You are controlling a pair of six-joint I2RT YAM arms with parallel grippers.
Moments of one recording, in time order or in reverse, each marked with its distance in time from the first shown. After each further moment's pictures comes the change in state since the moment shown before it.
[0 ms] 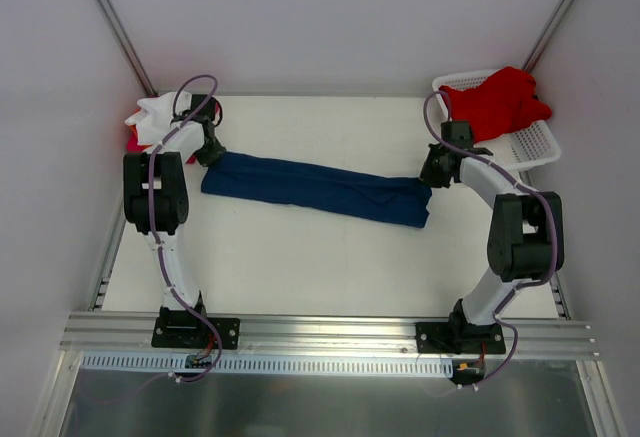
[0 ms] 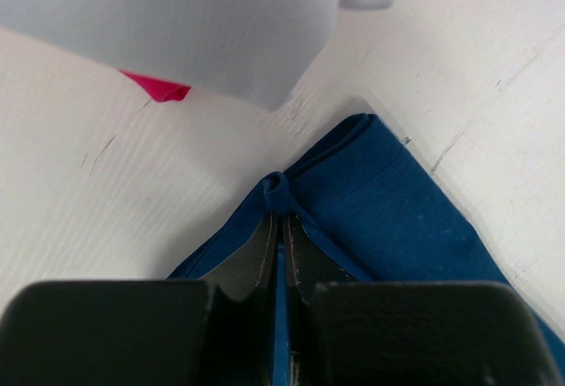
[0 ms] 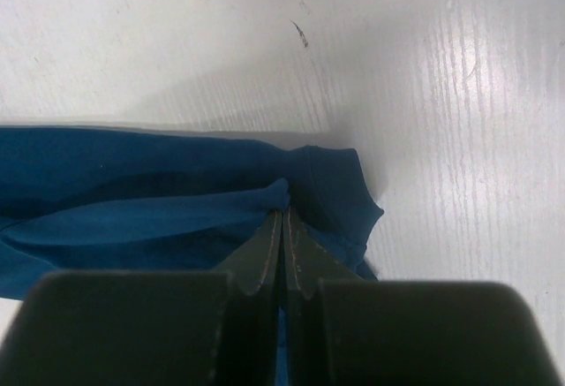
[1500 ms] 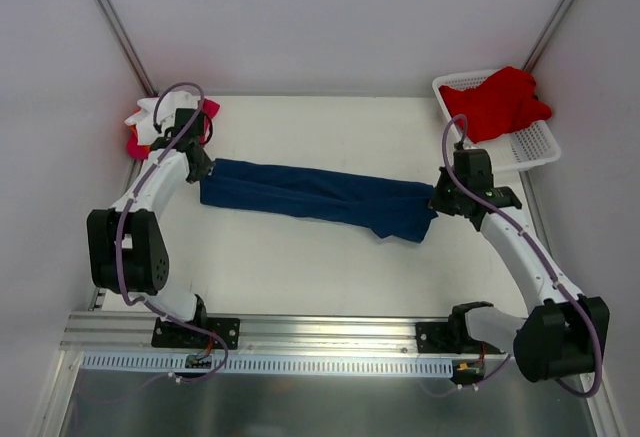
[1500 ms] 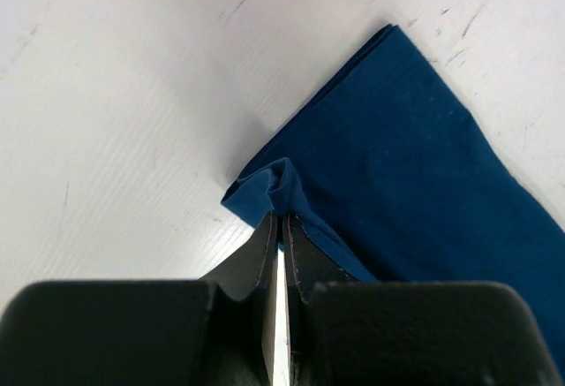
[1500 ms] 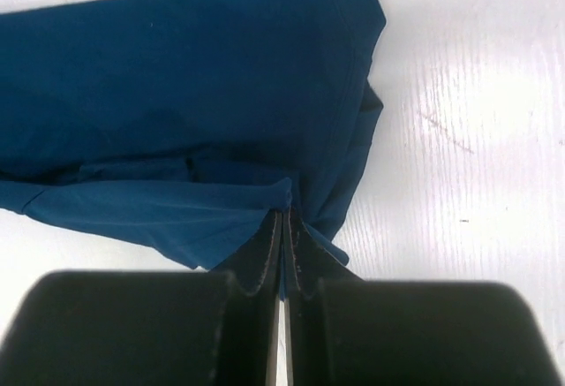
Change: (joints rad) left arm -0.032 -0.513 -0.362 -0.050 -0.074 -0.020; right arm 0.092 -0.578 -0.266 -0.188 0.072 0.024
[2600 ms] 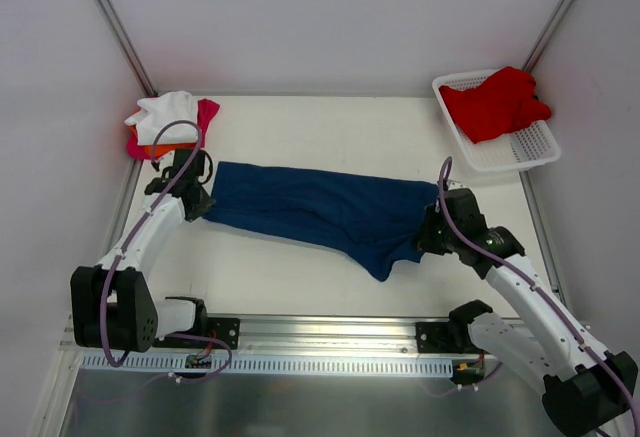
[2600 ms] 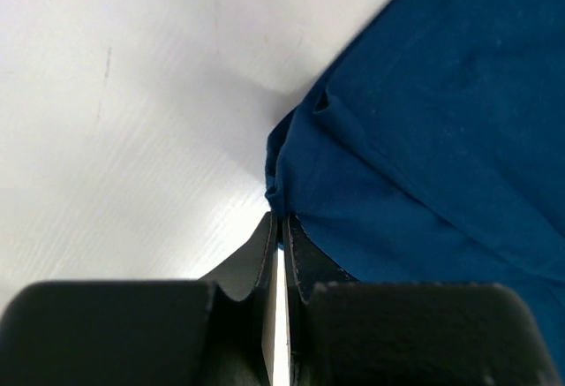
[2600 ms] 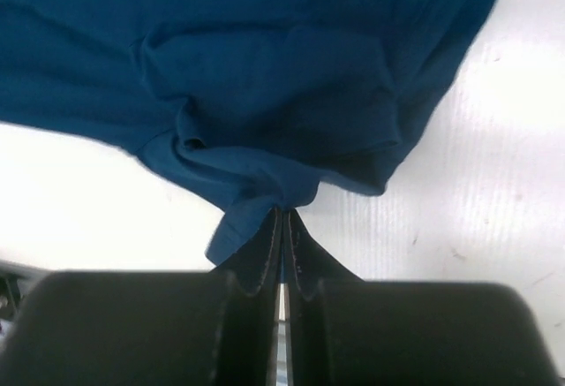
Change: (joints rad) left arm -0.056 -0.304 -0.323 -0.042 0.008 -0.057; right arm 0.269 -0.314 -0.198 -0.135 -0.002 0.131
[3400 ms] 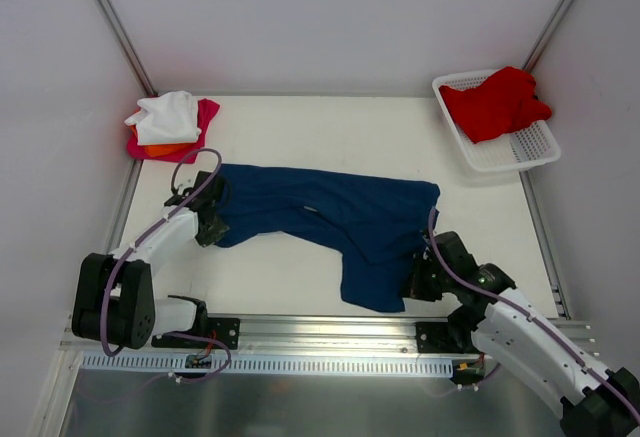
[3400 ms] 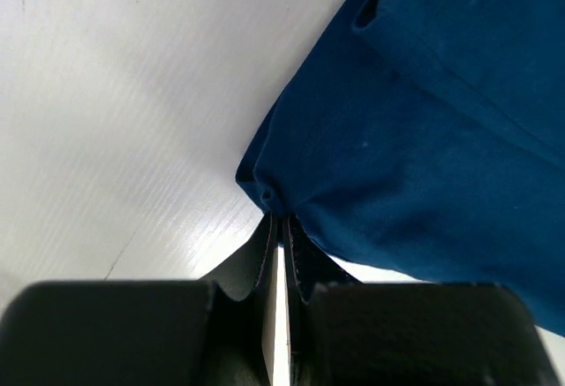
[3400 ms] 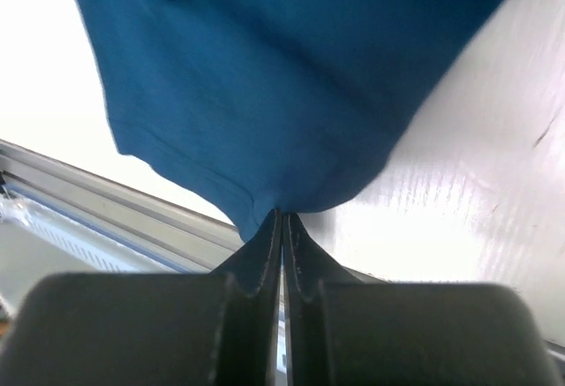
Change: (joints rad) left arm -0.098 0.038 -0.184 0.036 0.016 -0.084; right arm 0.126 -0.227 -0.364 -0.008 -0.231 0.151
